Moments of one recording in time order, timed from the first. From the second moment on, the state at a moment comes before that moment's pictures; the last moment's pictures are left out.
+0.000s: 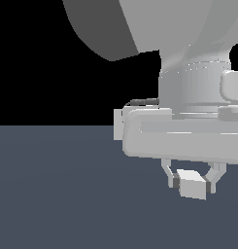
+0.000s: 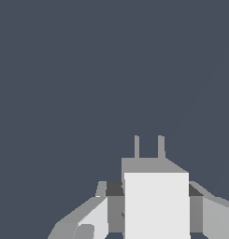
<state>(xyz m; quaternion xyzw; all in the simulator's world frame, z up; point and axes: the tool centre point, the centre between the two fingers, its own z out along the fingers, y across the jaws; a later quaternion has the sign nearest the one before) -0.113 -0.107 0.012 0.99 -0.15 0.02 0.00</state>
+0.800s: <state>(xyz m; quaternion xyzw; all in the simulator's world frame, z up) -0.045 -0.064 0.058 0.99 -0.12 0.02 0.00</state>
